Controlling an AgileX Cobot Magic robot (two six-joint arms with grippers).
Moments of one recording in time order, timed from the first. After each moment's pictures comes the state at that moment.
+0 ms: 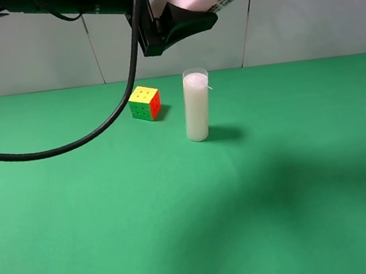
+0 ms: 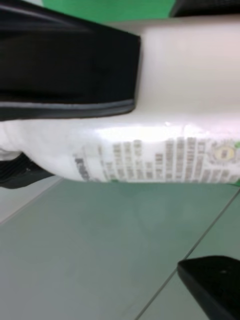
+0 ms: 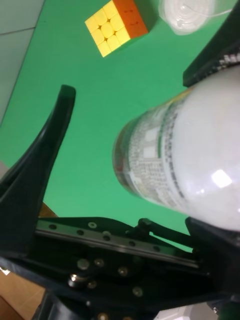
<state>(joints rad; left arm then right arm) -0.52 1.63 -1.17 -1.62 0.52 2.42 0.25 1.43 -1.36 0.97 1.06 -0.69</state>
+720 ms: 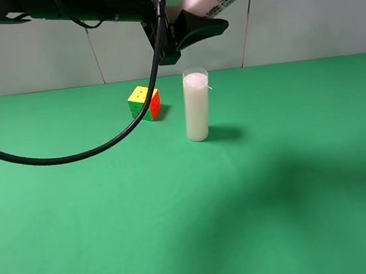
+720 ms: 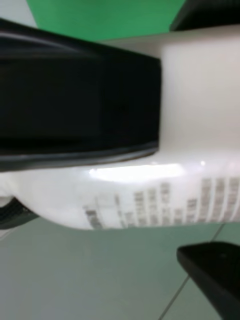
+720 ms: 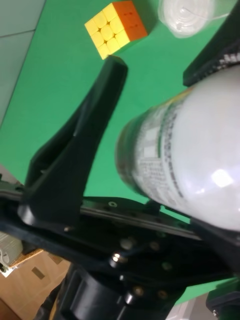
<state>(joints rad) -0.57 1.67 -1.19 -1.63 0.49 2.48 0.25 1.43 -1.36 0.96 1.06 -0.69</state>
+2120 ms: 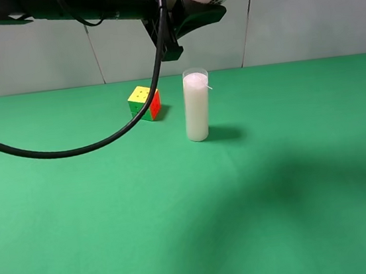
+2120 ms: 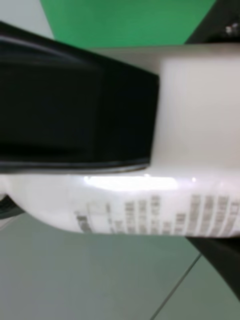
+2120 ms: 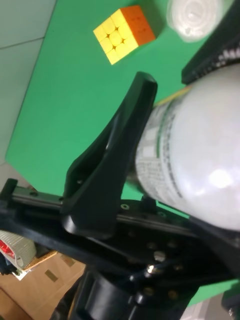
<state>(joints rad) -0.57 1.67 -1.19 -1.69 0.48 2.50 0.25 1.43 -1.36 0.97 1.04 -0.66</state>
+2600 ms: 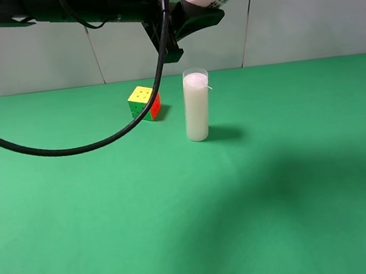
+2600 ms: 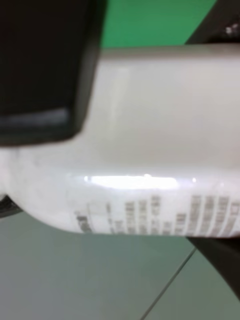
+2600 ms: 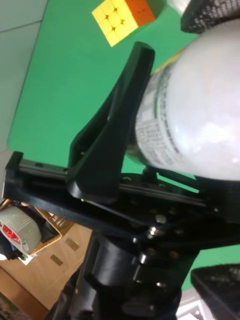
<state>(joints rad) -0.57 1.68 -1.19 -1.69 0.47 2.50 0.25 1.43 -1.36 1.00 1.05 -0.64</state>
